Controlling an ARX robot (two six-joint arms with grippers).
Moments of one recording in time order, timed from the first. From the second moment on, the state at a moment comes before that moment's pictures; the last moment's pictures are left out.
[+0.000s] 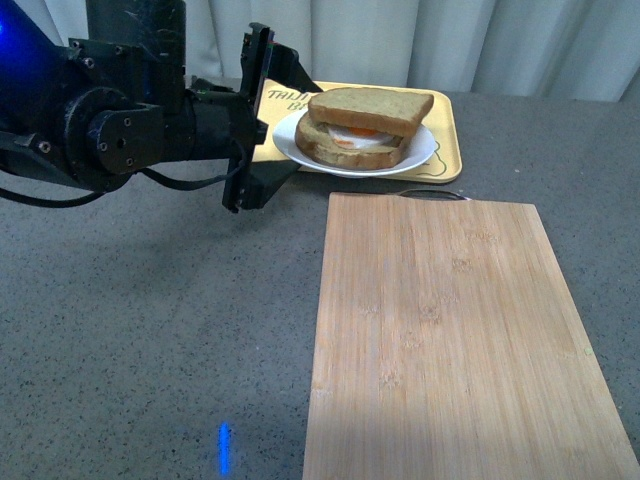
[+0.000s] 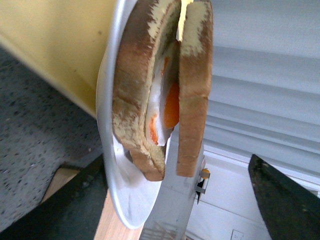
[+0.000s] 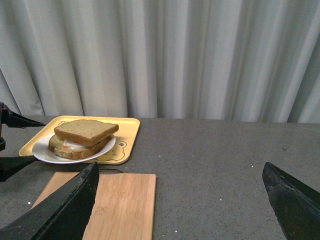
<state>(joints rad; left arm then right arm) -0.23 2.40 1.30 0.72 0.48 -1.33 0.00 0.00 0.00 0.00 0.00 0.00</state>
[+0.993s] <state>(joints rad) -0.09 1.54 0.22 1.31 -0.08 -0.02 0.00 0.00 0.00 0.00 0.00 0.00</state>
